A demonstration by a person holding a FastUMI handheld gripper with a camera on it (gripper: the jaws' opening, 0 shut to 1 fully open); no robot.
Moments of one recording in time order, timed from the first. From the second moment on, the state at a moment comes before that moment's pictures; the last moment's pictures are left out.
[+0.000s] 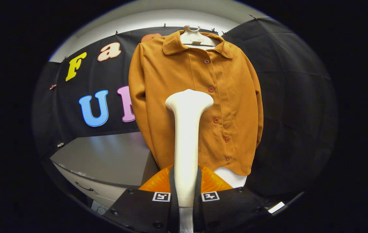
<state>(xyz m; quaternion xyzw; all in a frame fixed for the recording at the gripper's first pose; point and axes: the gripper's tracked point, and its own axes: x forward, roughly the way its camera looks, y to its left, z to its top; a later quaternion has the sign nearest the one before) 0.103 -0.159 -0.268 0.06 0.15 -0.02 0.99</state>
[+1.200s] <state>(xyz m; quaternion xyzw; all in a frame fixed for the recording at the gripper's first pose) 0.032 -0.172 -0.299 0.05 0.20 -0.04 0.98</state>
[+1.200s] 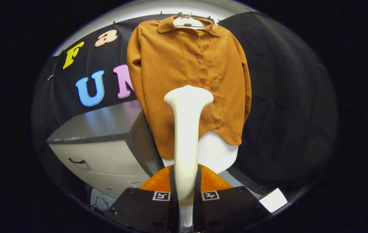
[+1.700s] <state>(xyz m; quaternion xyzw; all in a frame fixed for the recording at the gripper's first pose) 0.054 -0.181 -0.126 0.05 0.03 -0.03 1.00</state>
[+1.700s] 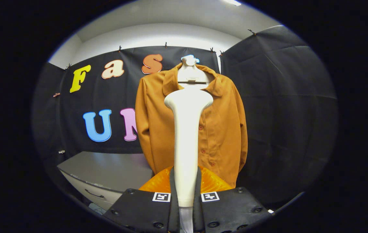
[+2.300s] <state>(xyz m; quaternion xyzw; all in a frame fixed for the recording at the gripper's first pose) 0.080 -0.199 -0.019 0.05 -0.06 -0.01 1.00</state>
